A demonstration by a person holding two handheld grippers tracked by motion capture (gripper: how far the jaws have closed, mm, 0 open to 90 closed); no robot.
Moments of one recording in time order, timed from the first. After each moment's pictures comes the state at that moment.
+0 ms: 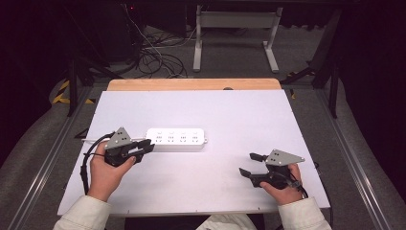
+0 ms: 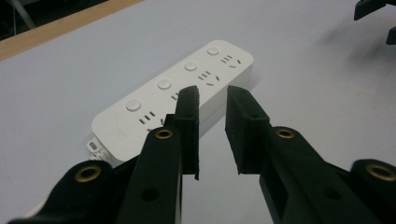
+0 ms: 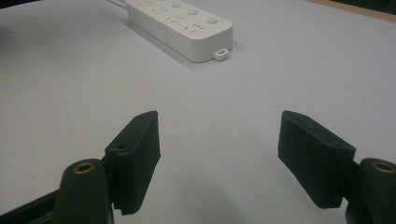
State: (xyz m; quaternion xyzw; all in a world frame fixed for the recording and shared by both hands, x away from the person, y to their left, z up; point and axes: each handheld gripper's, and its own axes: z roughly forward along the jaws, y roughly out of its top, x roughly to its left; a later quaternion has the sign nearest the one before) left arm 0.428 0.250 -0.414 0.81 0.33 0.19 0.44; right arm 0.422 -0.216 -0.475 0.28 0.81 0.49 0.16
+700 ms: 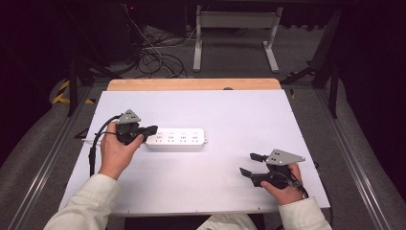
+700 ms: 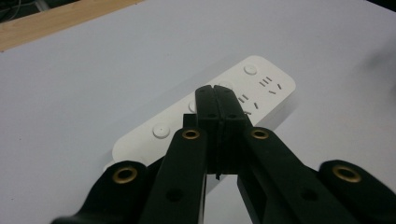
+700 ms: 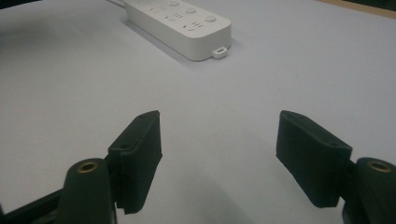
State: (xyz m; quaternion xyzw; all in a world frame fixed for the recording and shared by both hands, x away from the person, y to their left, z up) left arm 0.483 0.238 -0.410 0.80 0.38 0.16 0.42; right arm 0.422 -0.218 -0.474 0.28 0.81 0.49 0.15
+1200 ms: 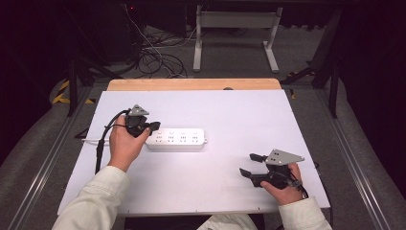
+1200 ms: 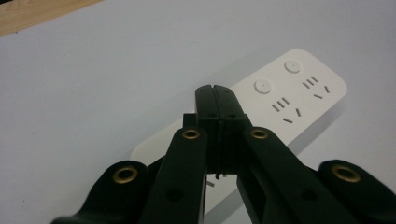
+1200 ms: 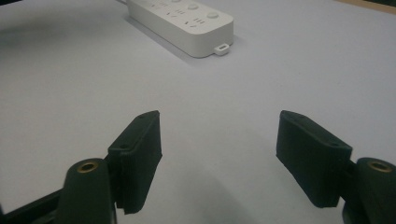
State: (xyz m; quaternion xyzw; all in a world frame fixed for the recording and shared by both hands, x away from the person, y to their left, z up) left arm 0.512 0.226 -0.421 0.81 0.43 0.17 0.38; right arm 0.423 -0.218 -0.475 0.28 0.81 0.49 0.15
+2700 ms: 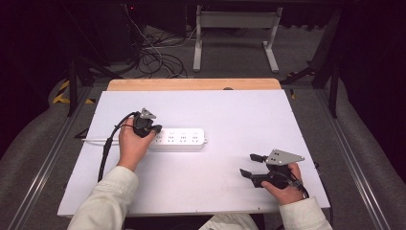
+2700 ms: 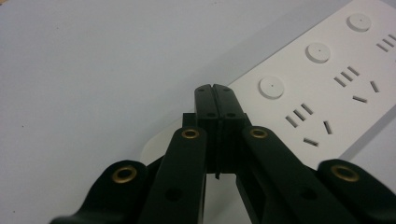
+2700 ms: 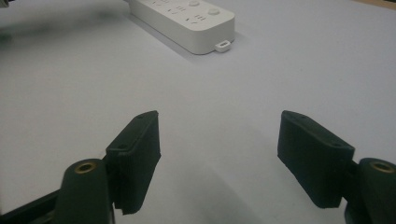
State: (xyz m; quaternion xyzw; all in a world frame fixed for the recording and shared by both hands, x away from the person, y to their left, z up) left arm 0.532 0.222 -0.454 0.83 0.42 0.19 0.33; right arm 0.424 -0.219 -0.477 0.28 0.82 0.49 0.15
